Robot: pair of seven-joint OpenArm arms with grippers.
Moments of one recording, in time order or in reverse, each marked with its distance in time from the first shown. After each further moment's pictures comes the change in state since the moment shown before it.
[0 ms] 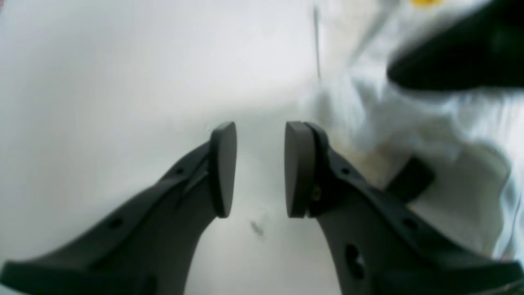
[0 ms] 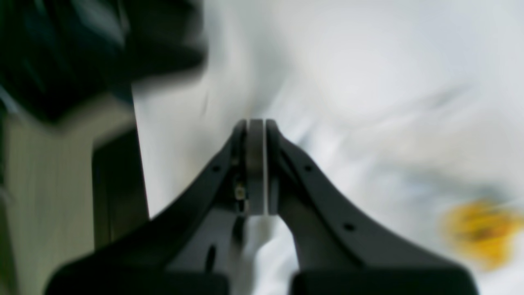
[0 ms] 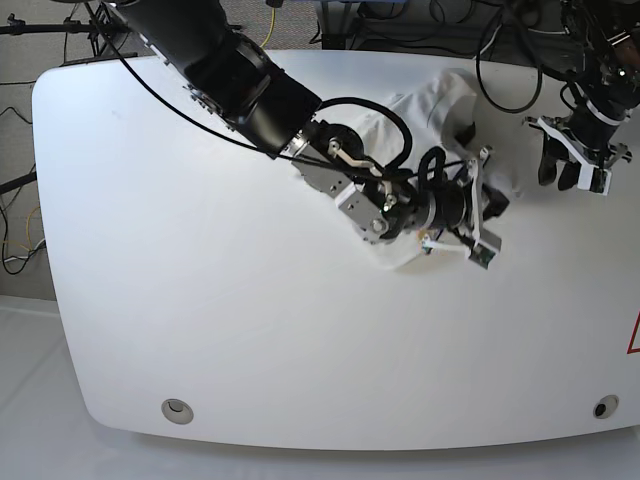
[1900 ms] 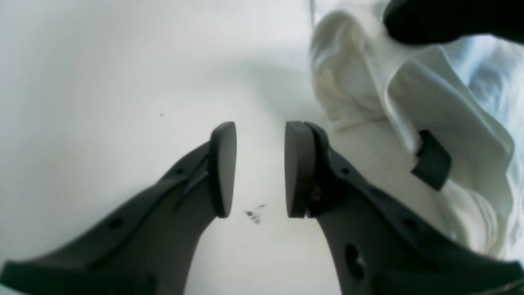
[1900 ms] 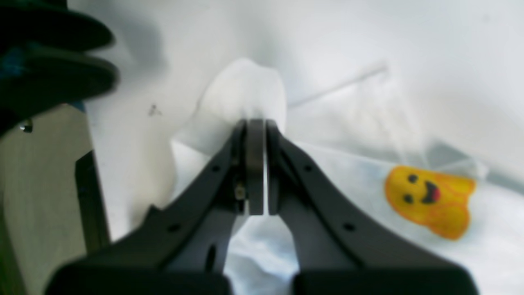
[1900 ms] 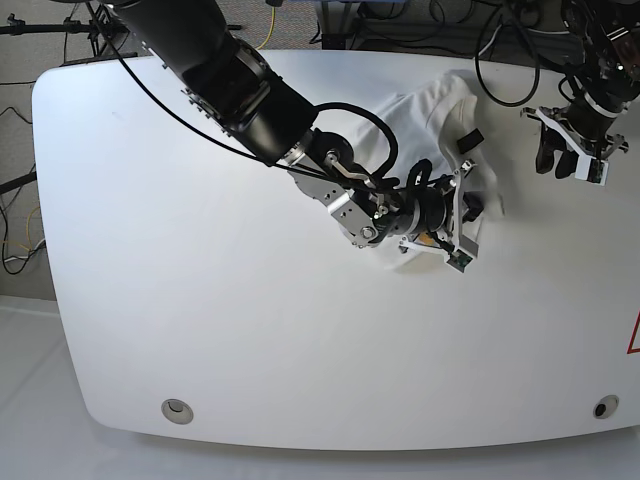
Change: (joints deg) left arm 2.4 0.0 0.0 -1.8 0.1 0.0 -0.5; right arm 1.4 0.2 1.2 -9.0 -0.9 0.2 1.7
